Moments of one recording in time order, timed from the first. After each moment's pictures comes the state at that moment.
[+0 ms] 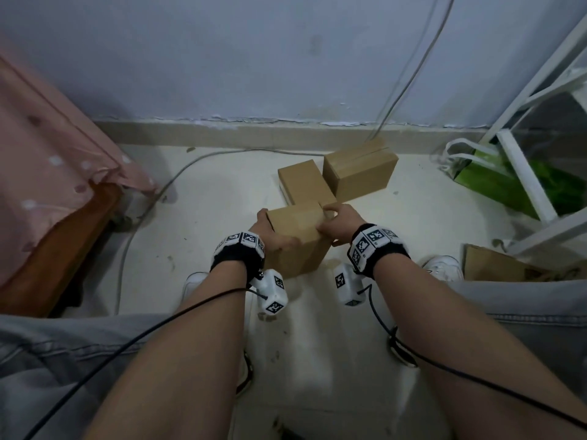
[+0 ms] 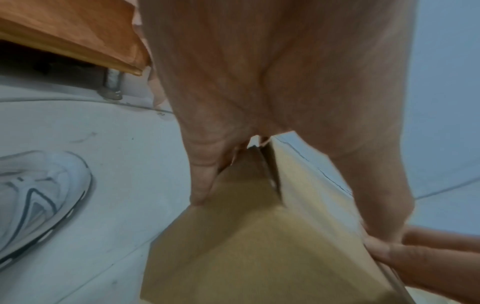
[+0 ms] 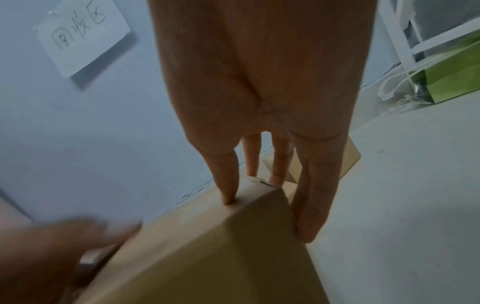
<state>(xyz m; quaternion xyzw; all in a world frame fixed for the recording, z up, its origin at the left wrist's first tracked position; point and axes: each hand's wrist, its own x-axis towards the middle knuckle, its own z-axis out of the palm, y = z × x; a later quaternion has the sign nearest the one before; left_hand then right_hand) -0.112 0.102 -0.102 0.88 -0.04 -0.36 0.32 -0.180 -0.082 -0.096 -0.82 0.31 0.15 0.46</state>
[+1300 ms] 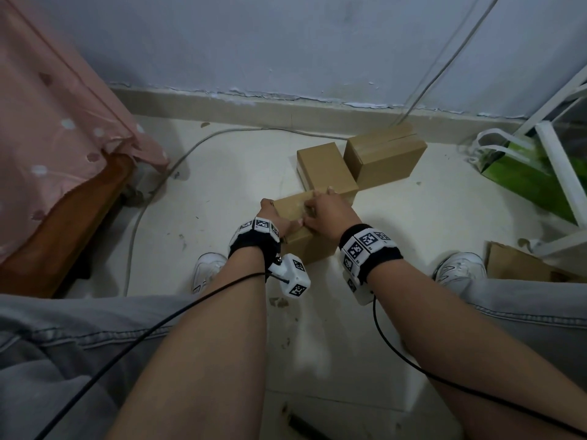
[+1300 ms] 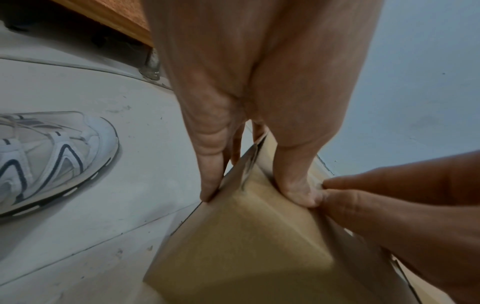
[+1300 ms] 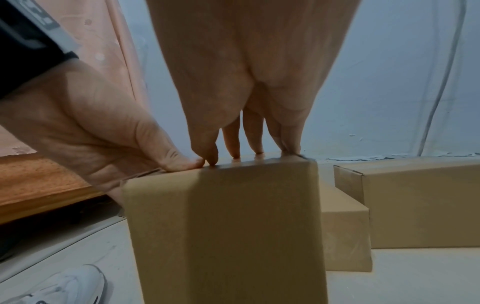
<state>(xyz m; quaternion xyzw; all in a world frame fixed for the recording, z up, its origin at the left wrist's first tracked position) -0.102 0.121 -0.134 0.85 0.07 -0.33 0.40 -0.157 -0.017 -0.101 -0.97 0.06 0.16 0.16</state>
